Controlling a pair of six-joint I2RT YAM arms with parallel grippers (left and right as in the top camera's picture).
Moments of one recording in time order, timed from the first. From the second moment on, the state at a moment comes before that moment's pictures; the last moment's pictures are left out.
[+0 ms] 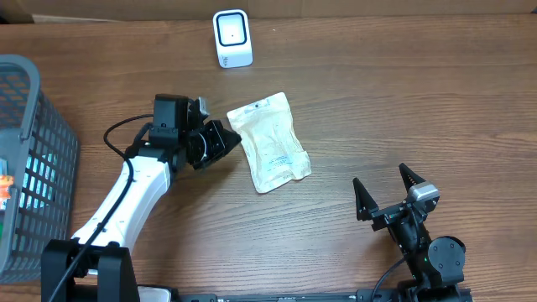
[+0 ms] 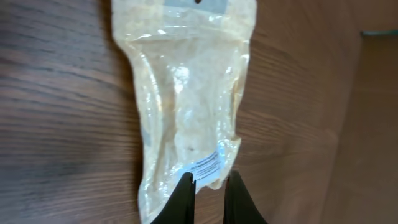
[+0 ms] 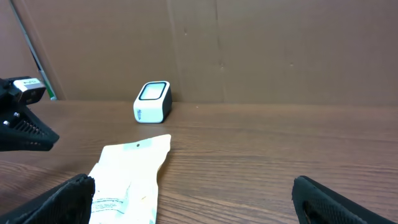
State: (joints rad) left arm -0.14 1.53 0.93 -0.39 0.54 -0.68; right arm 0.15 0.01 0.02 -0.02 -0.18 0.12
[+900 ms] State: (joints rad) left arm 0.28 1.52 2.26 -1.48 0.08 -0.18; right arm 0.15 0.01 0.02 -0.02 -0.18 0.12
